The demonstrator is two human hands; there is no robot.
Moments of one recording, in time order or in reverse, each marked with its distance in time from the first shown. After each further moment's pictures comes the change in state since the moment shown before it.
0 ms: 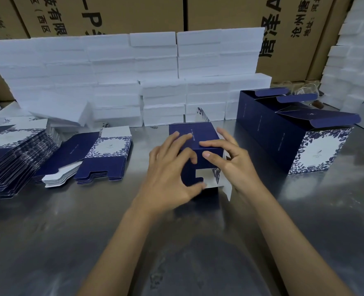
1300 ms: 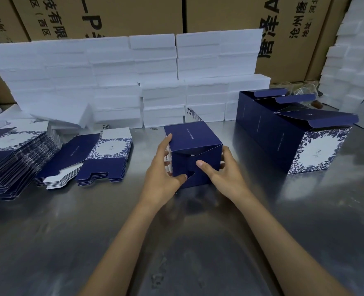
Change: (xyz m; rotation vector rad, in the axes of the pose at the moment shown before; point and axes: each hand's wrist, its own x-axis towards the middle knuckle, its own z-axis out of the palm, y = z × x) left_hand -0.002 -0.018 0.015 -0.672 0.024 -0.521; right_hand 0.009 0.052 0.013 -0.122 0.084 0.115
